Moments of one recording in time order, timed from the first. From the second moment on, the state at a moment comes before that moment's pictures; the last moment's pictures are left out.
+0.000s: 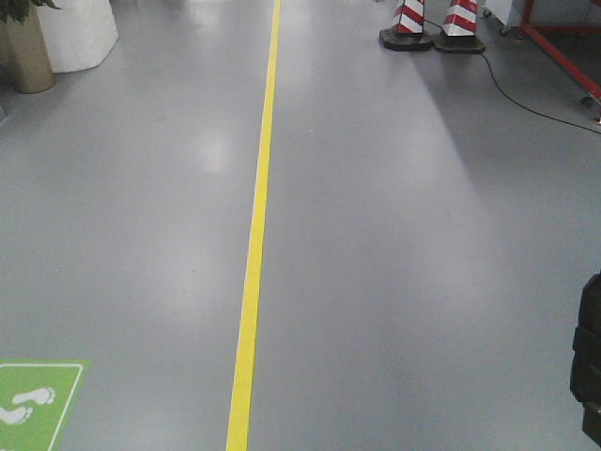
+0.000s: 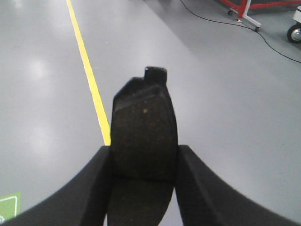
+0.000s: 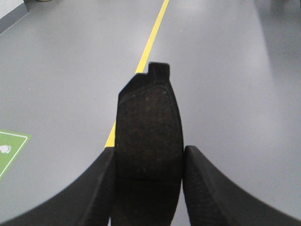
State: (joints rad) left arm -0.41 0.29 -0.49 0.13 0.70 -0.17; right arm 0.26 0.50 -0.47 -0.12 0.51 0.14
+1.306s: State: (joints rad) left arm -0.41 0.29 -0.49 0.13 0.69 -0.17; right arm 0.26 0.50 -0.47 -0.12 0.51 0.14
